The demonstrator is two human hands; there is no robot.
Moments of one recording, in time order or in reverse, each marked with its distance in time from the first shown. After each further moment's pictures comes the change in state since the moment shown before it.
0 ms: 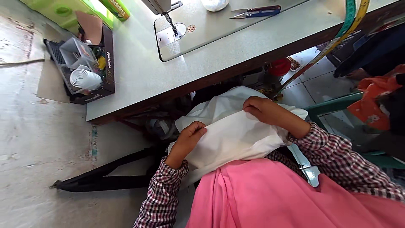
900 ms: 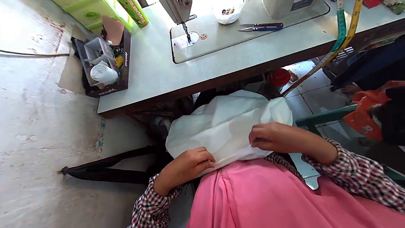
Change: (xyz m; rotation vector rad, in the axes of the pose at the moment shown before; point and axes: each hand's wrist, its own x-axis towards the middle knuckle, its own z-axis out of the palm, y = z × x) left_hand -0.062 0.007 -0.014 0.403 -0.283 0.595; right_hand -0.037 -0.052 -0.009 0.016 -0.254 -0.313
